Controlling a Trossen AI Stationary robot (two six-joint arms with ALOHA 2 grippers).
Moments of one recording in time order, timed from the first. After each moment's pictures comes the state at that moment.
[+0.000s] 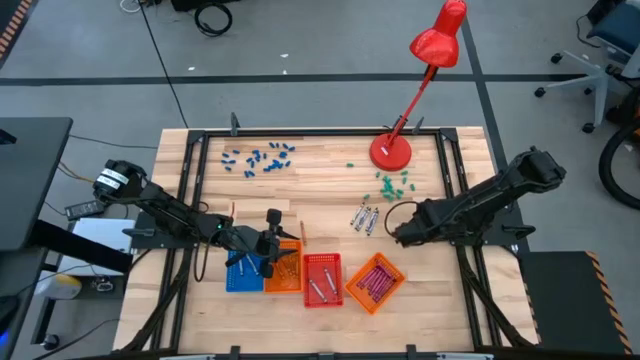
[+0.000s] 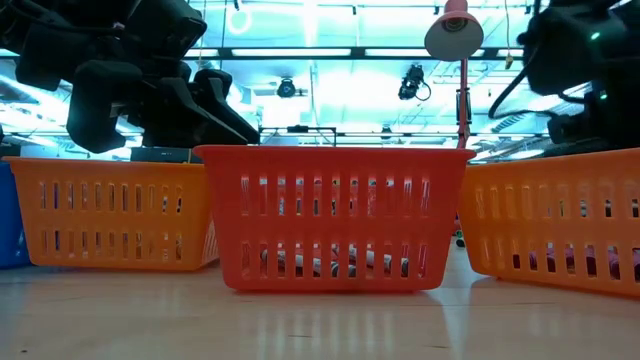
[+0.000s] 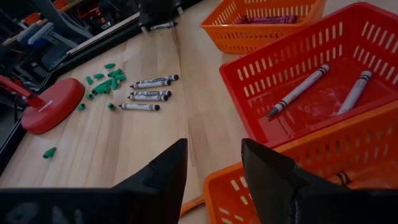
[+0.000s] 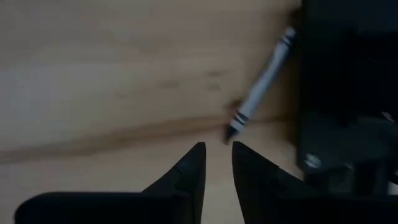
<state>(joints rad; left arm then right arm) -0.35 1.43 0.45 0.56 -0.36 0.28 0.30 1.36 0.68 -1.15 -0.01 1.95</state>
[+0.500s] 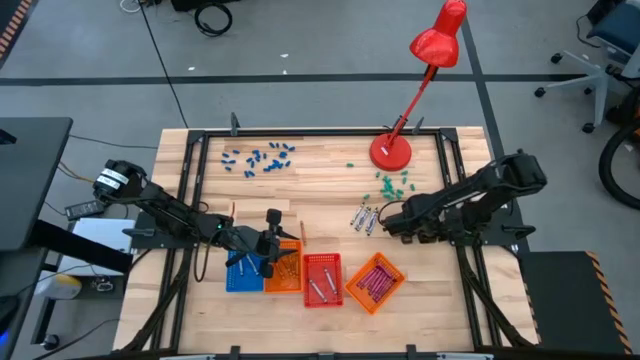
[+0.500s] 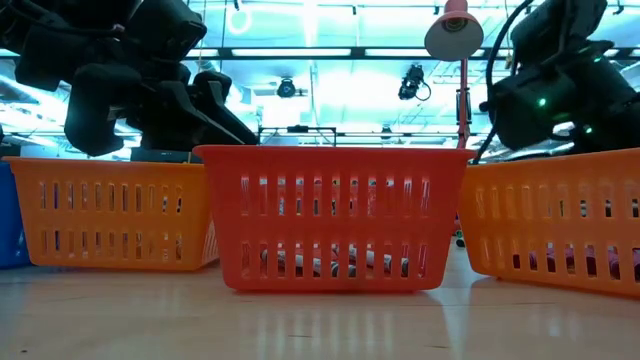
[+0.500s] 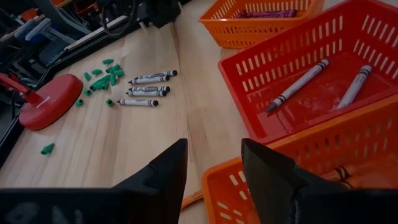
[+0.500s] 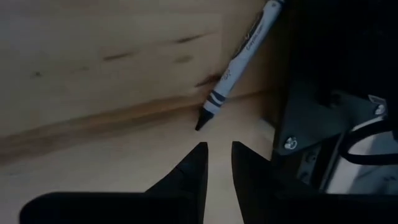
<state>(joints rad) -0.35 1.43 0.45 0.54 -0.36 0.27 0.12 1.52 0.67 -1.14 -0.22 1.70</state>
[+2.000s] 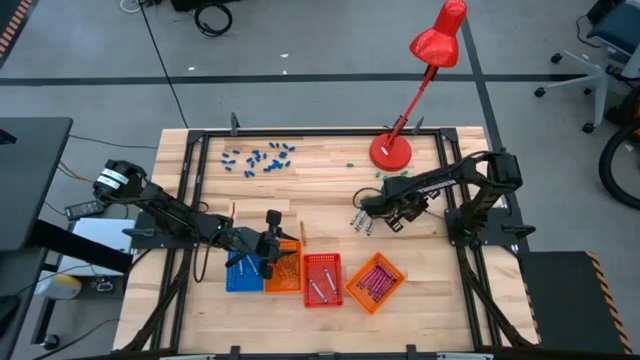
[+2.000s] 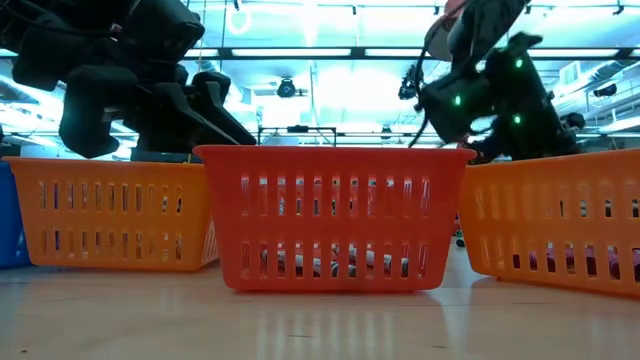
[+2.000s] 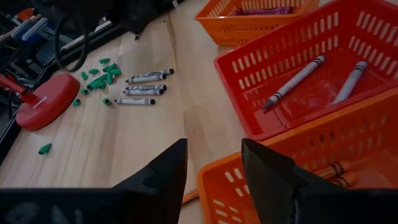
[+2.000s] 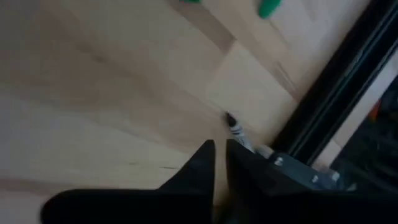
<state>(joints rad) -0.35 1.43 0.45 0.53 -0.36 0.27 -0.05 1.69 0.96 -1.31 0.19 0.97</state>
